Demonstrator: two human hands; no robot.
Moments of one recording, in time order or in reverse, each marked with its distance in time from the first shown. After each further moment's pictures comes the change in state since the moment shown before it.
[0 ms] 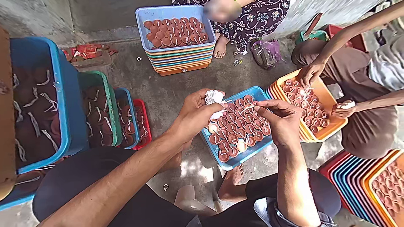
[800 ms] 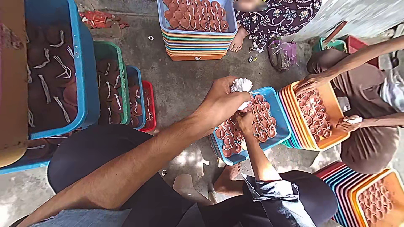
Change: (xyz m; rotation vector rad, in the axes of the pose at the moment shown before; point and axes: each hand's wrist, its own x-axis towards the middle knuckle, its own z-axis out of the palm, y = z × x) left_hand 0.010 0.007 -0.005 -0.028 0.015 0.021; right_hand 0.003 0.194 0.066 -0.777 -0.050 0.306
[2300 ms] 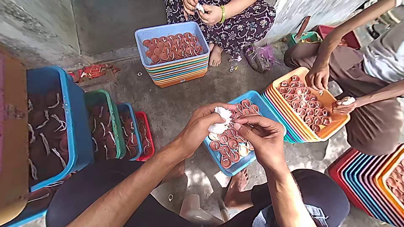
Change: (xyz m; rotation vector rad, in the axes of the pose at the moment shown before) left_hand -0.002 -0.014 0.011 0.034 -0.326 0.077; right_hand -0.097 -0.130 -0.161 1.017 0.008 -0.420
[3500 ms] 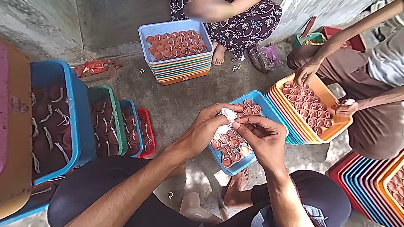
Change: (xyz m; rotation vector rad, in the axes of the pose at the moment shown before) left_hand -0.003 -0.005 0.000 0.109 0.003 0.088; right_hand 0.000 0.002 0.011 -0.118 0.008 -0.071
